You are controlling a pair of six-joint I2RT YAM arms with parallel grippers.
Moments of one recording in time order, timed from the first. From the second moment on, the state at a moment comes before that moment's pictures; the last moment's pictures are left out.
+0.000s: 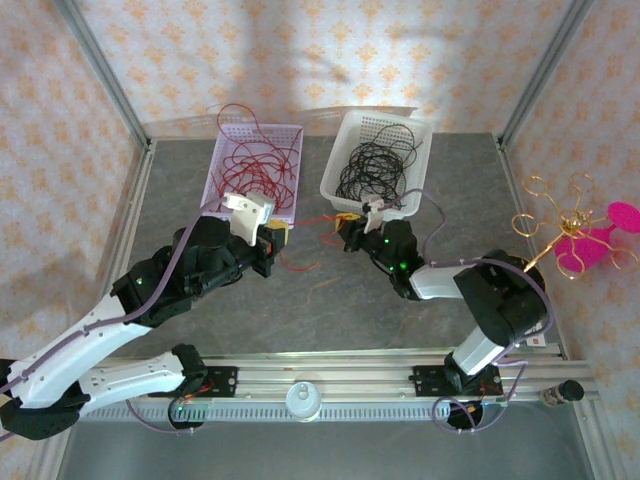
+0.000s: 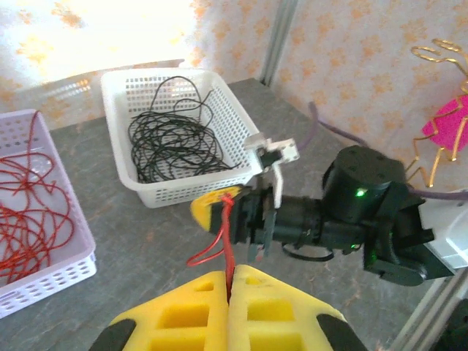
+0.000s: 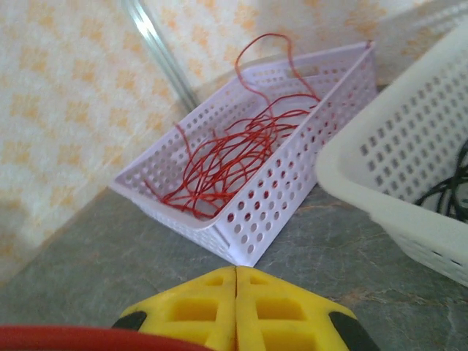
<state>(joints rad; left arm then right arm) -0.88 0.89 1.17 -0.62 -0.23 -0.27 0.55 1.60 0.55 0.92 -0.20 0.44</state>
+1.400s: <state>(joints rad) -0.68 1.20 0.99 -0.16 0.06 -0.17 0.53 1.02 0.61 0.22 -0.38 0.37</state>
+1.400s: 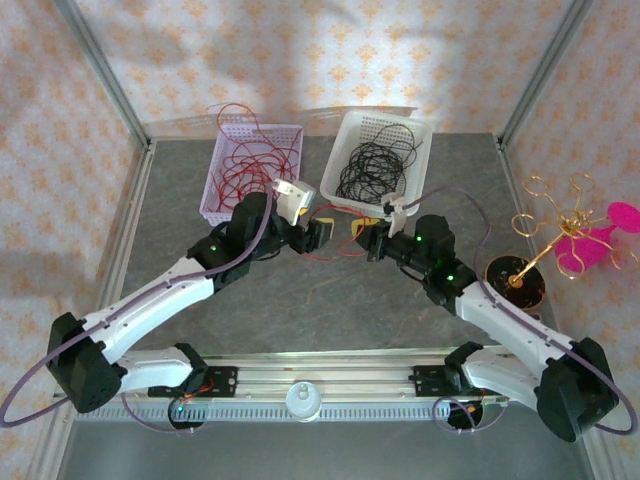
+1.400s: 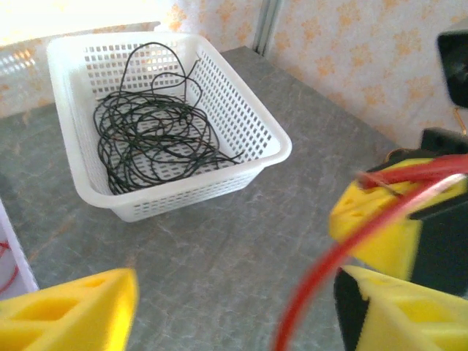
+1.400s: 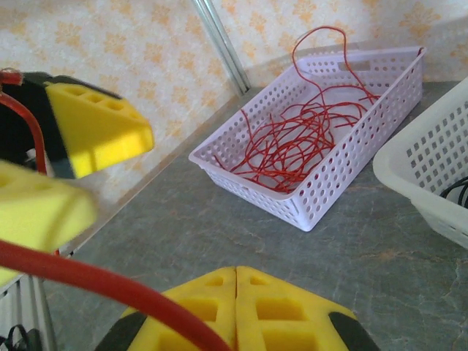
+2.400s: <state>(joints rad) -0.72 0.92 0.87 -0.19 0.02 -0.17 0.61 0.92 0.71 0.04 0.12 0.31</state>
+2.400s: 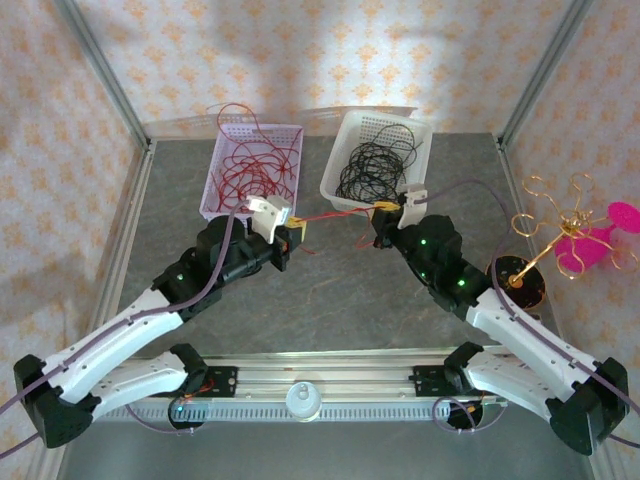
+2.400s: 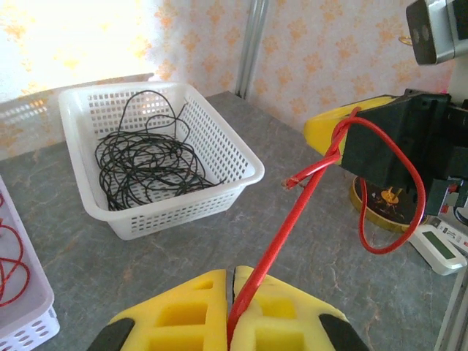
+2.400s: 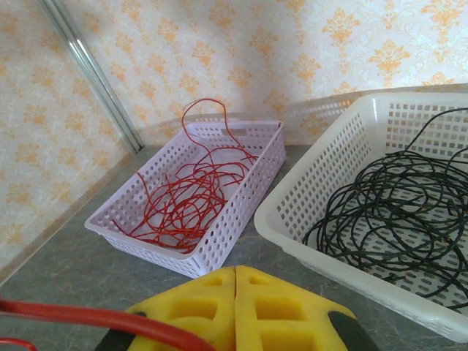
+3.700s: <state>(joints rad) -0.67 0.83 1.34 -0.50 -0.42 -0.01 0.39 0.94 0.53 0.13 0.58 0.26</state>
